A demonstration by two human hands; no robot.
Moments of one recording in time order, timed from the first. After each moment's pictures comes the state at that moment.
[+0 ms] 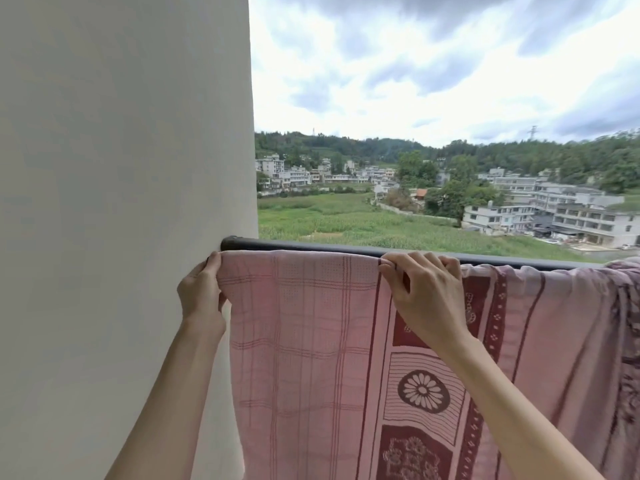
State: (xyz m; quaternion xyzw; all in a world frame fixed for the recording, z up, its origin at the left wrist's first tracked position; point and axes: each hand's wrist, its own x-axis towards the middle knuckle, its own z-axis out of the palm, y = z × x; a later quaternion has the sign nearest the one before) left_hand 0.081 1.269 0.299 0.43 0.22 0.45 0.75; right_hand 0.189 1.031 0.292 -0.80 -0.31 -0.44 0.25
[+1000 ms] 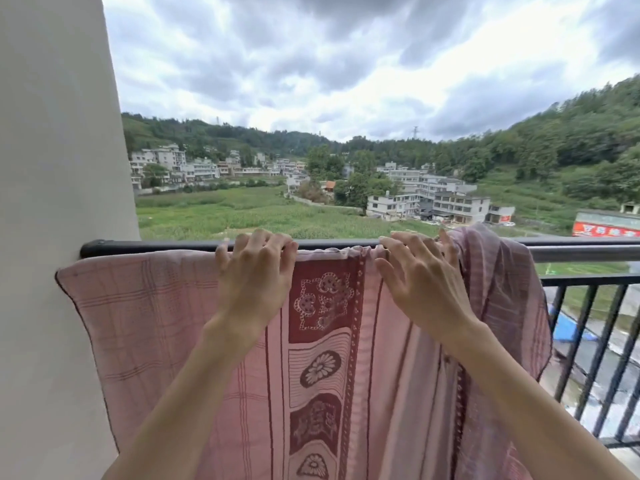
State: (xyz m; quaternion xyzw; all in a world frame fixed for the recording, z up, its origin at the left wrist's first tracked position) left_hand 0.196 1.055 0.296 0.91 0.02 0.41 0.10; right_hand 0.246 0.842 0.284 -0.88 -0.22 -0.41 0.12
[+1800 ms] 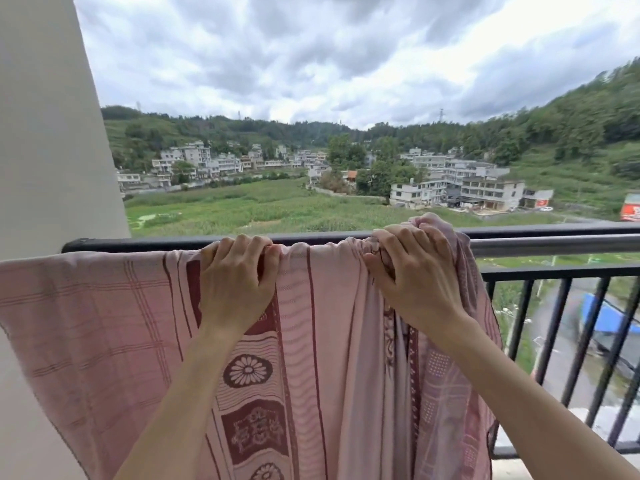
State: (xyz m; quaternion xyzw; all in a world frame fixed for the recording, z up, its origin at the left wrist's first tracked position) left_hand 0.249 0.990 0.274 0.87 0.04 0.50 0.05; right_hand 0.303 0.764 0.277 -0.84 -0.25 -0.46 0.13
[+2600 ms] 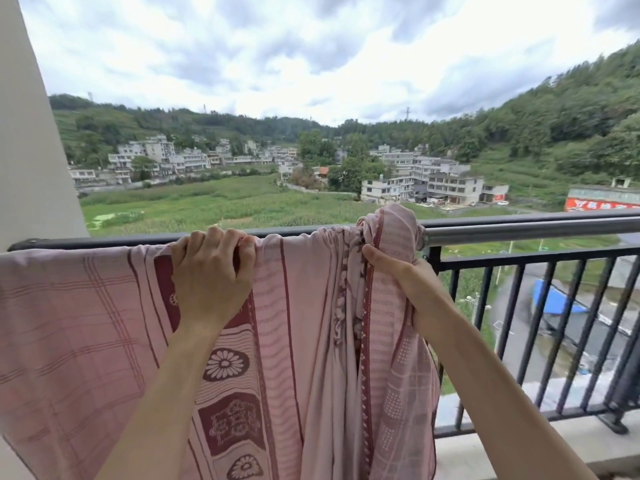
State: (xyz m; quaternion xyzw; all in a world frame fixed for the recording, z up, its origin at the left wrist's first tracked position) left_hand 0.239 1.018 0.285 0.85 0.05 0.52 0.08; right_hand 0.251 0.775 0.296 -0.66 -0.09 0.01 0.75
